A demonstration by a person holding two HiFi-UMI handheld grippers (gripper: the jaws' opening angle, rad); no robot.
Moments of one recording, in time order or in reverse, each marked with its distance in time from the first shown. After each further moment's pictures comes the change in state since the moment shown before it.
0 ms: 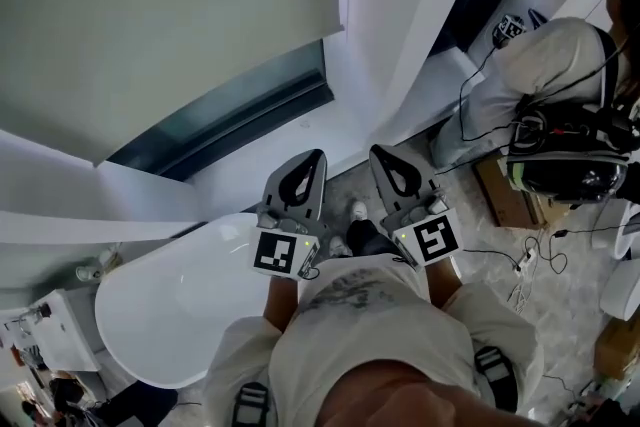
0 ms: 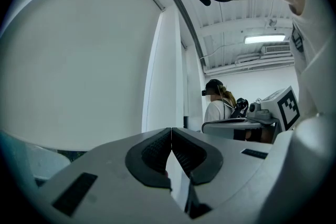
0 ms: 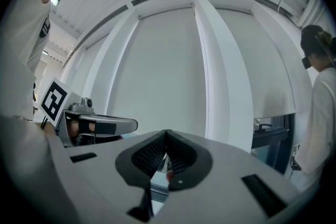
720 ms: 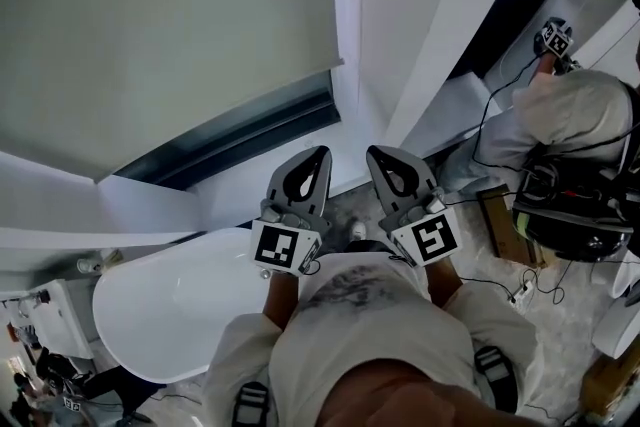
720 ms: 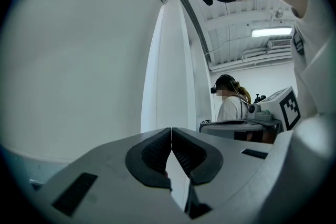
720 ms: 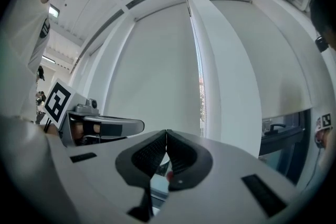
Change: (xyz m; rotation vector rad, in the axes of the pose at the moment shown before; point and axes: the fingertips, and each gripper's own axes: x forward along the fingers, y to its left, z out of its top) left arm 0.111 0.005 0.004 0.012 0.002 0.044; right arm 0.046 -0.093 -0.005 0.024 -0.013 0.102
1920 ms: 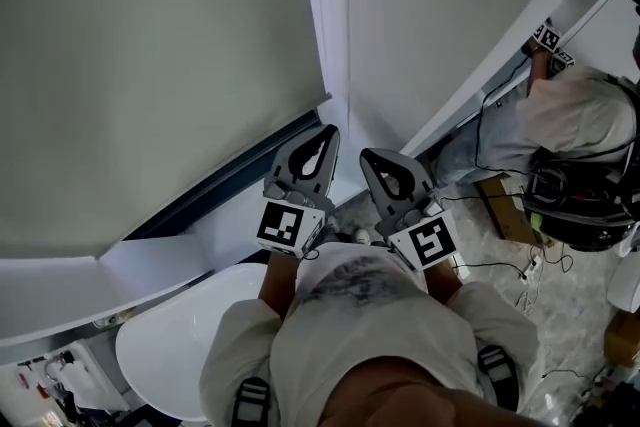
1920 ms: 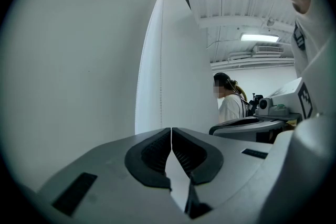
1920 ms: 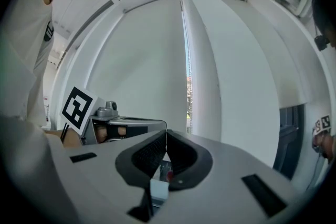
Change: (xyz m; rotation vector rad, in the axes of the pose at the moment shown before) left arm 0.108 0.063 -0.002 0.013 0.023 -0.217; right arm 0.078 -0.038 -0.003 0.016 0.022 -0.125
